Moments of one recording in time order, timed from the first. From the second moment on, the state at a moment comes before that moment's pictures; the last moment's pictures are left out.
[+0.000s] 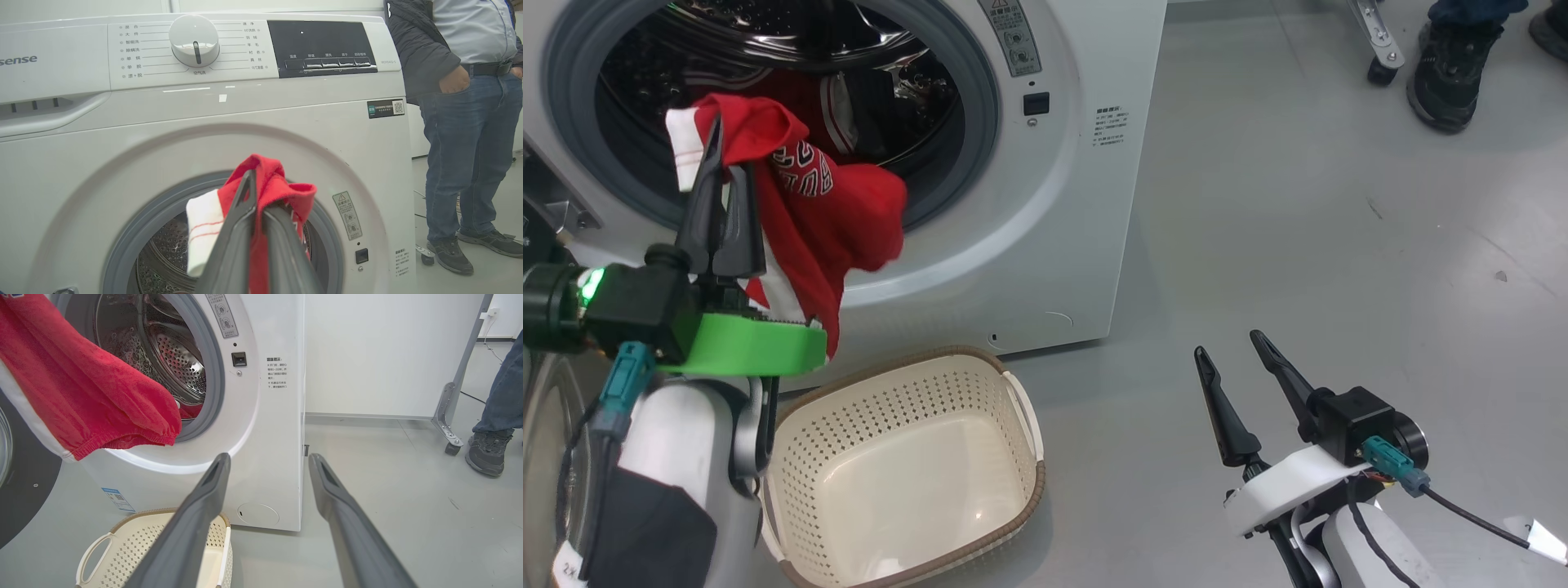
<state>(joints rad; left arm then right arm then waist) -0.41 0.11 -0.17 0.06 -0.20 0.08 -0.25 -0.14 -0.05 0.32 0.30 0.28 0.06 -0.26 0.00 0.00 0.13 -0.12</state>
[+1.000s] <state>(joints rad) -0.15 0.09 -0.18 0.19 -0.26 0.09 -0.13 -0.21 -0.05 0.32 0.19 0.25 0.06 -0.26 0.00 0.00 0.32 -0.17</state>
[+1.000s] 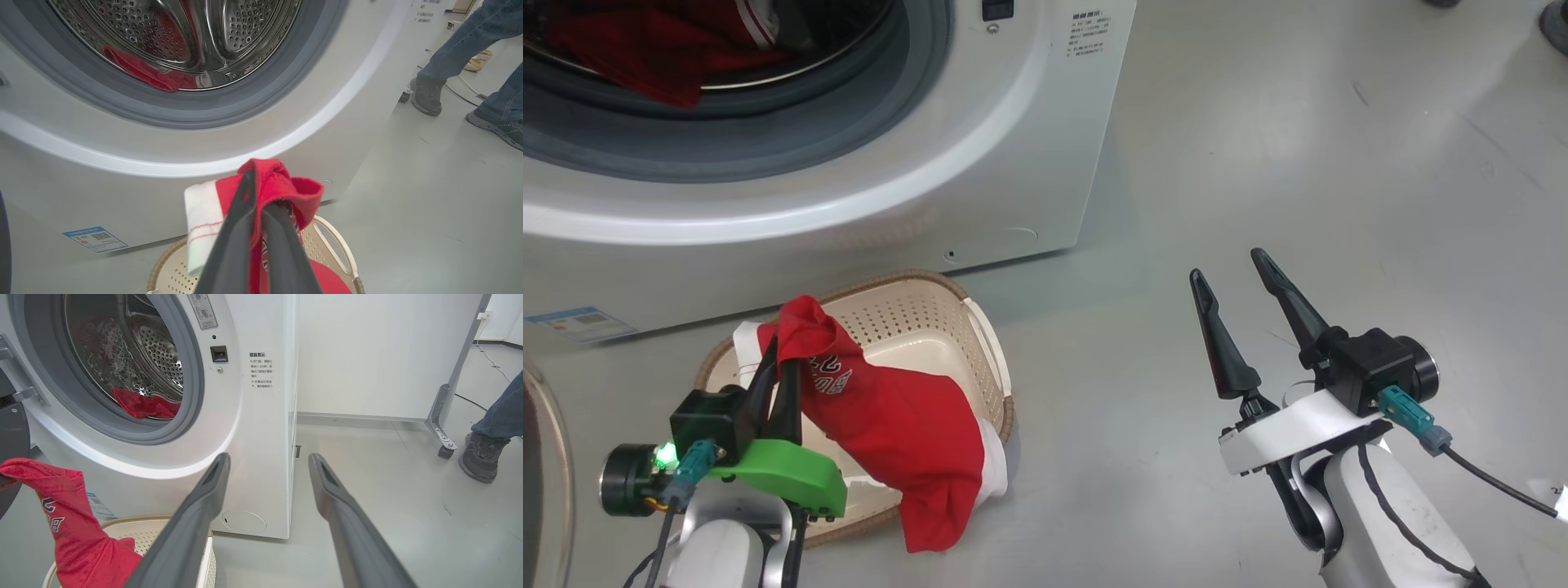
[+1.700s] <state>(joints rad) -0.39 0.10 -0.13 0.56 -0.32 0.06 -0.06 -0.34 -0.05 0.33 0.11 0.26 0.05 -0.26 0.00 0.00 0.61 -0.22</state>
